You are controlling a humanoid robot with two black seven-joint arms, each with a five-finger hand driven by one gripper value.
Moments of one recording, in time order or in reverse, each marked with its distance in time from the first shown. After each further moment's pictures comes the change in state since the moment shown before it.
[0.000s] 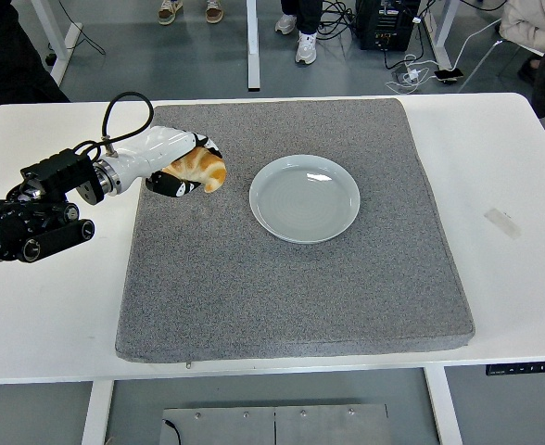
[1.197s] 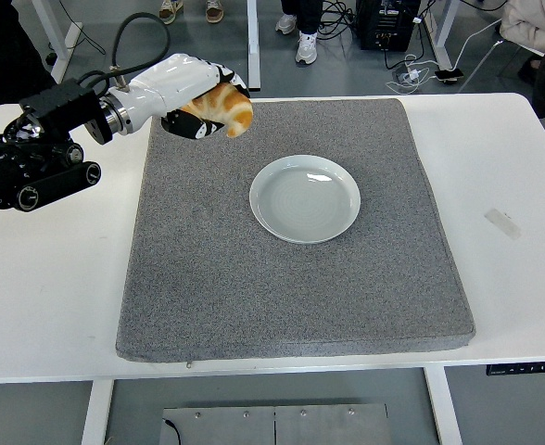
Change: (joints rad) left arm -0.172 -0.019 -0.021 -0.054 0.050 0.001 -0.021; right arm 0.000 0.000 0.000 0.000 0.000 0.000 0.000
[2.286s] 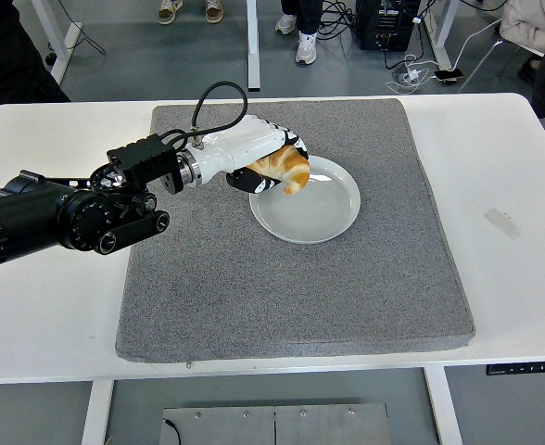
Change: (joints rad) left arm 0.118 -0.229 0.005 0.135 0.038 0.013 0.002; right arm 0.000 0.000 0.001 0.000 0.000 0.000 0.000
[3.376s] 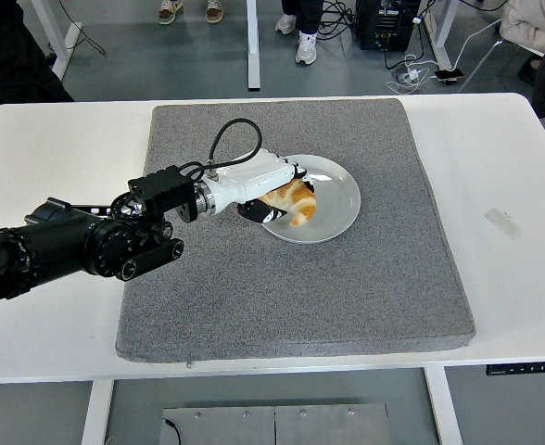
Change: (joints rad) left arm 0.079 -0.082 0.038 0.086 0.006 -0.002 -0.003; right arm 0.000 0.000 0.000 0.000 0.000 0.000 0.000
